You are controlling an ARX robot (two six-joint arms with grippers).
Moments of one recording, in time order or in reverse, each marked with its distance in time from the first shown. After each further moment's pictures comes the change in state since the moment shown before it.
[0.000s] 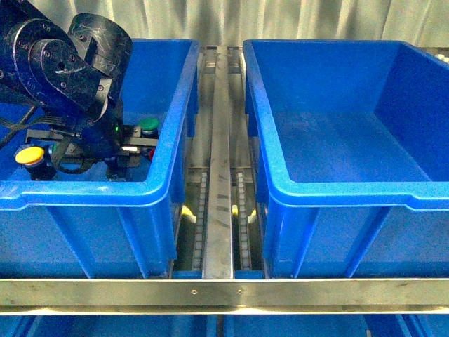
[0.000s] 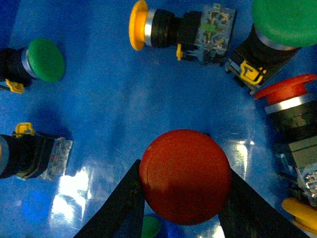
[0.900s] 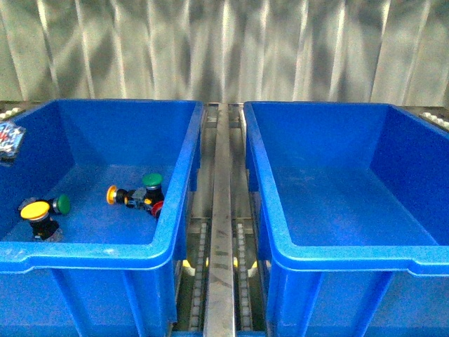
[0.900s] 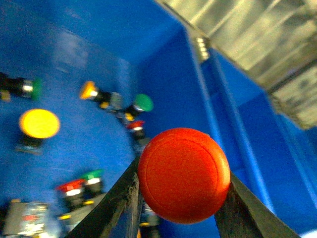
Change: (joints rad) left arm 0.533 -0.729 -0.776 0.641 1.190 -0.369; right arm 0.000 0.000 0.000 0.000 0.000 0.000
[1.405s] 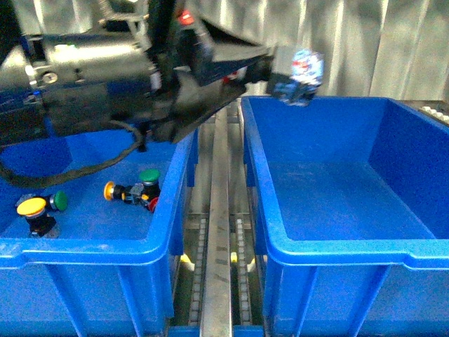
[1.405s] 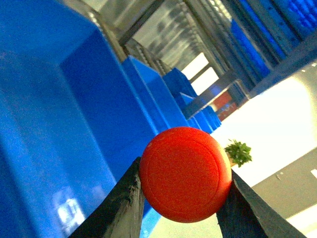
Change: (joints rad) left arm -0.681 0.252 0.206 0.379 -0.149 -0.318; right arm 0.000 0.000 0.000 0.000 0.000 0.000
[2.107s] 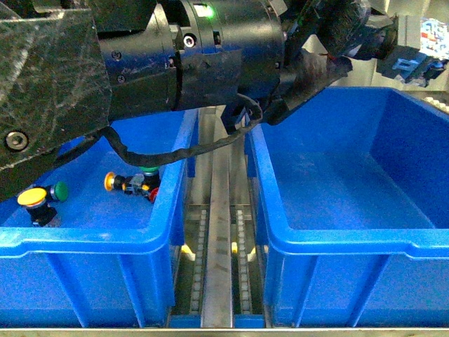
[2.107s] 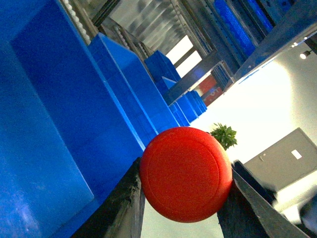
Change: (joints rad) left arm -0.163 0.050 0.115 -0.107 -0.105 0.039; right arm -0.379 1.016 0.484 0.582 -0.122 0.532
